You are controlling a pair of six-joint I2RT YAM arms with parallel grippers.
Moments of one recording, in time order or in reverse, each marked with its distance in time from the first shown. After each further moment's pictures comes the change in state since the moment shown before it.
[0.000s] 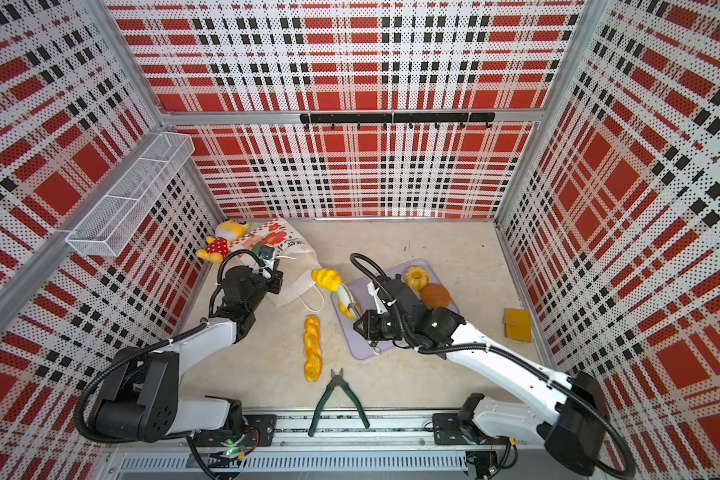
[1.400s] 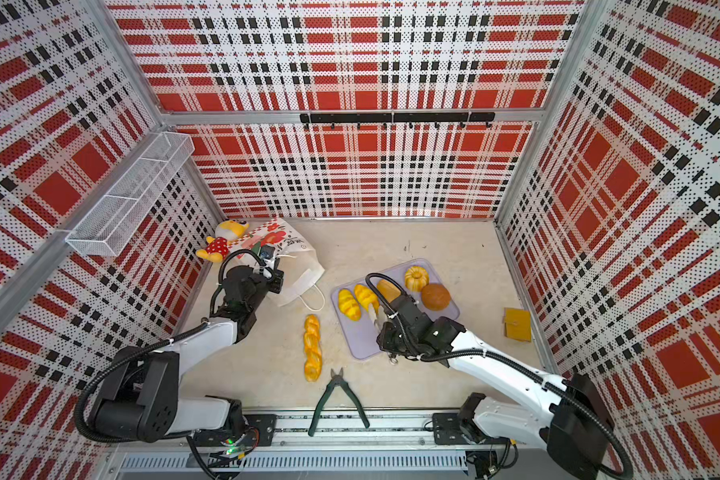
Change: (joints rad) left arm -0.020 0.000 0.000 0.008 -0.018 0.000; right arm -0.036 0.016 -0.142 -0.084 0.156 0.135
